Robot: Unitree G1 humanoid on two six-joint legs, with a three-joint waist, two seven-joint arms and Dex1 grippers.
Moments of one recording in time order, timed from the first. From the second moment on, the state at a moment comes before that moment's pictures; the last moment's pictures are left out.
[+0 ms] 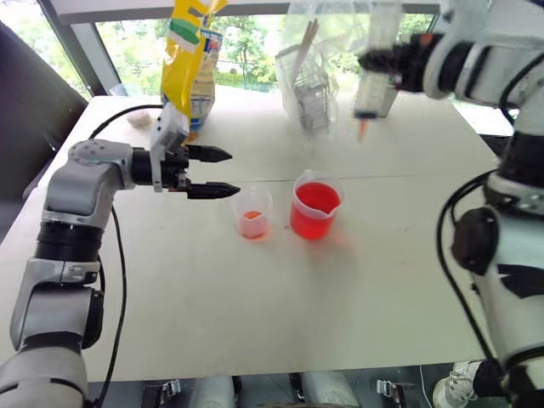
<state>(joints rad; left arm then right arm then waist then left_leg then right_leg) -0.83 0.71 -0.05 0.22 -0.42 0.51 -1.35 -1.34 -0.69 -0.08 0.31 0.52 1.50 0.33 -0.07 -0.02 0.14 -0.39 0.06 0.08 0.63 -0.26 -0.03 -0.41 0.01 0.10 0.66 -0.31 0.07</state>
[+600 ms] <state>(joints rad) -0.78 0.71 -0.05 0.10 -0.45 0.54 -1.35 -1.08 -0.71 0.18 0.49 0.49 1.59 0.46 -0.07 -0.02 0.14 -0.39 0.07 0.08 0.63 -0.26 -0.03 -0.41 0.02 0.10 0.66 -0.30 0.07</state>
